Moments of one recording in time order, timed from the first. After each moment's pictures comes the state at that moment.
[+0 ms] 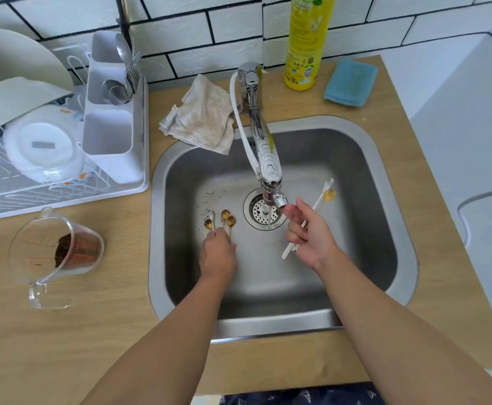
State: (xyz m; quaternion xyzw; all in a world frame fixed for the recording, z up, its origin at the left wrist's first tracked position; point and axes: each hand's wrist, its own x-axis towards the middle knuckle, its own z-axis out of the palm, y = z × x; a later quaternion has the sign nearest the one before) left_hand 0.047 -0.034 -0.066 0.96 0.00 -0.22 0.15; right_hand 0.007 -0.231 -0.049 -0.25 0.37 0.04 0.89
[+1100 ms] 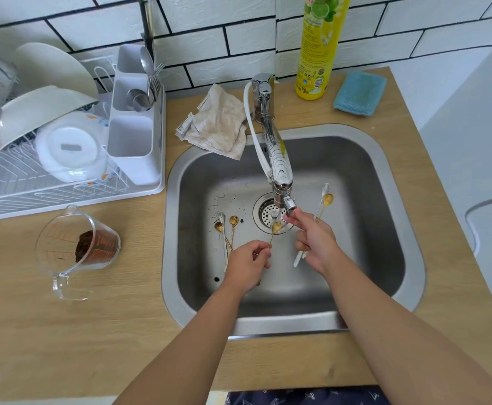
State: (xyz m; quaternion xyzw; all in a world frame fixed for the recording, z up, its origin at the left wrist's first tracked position) left_hand 0.015 -0.049 -0.049 0.84 0.00 -0.29 0.45; right_hand 0.007 -0.223 -0.057 -0.40 0.41 0.03 0.82
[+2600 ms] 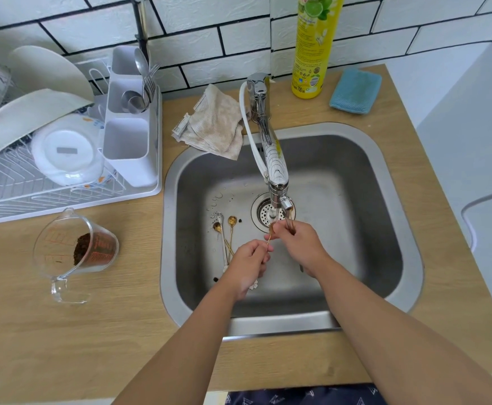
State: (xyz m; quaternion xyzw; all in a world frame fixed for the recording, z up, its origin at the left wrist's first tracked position) left_hand 0.014 -0.055 -0.031 0.69 0.09 -0.39 0.60; right_hand -0.002 -0.205 -0.059 -0.66 0.27 0.10 0.69
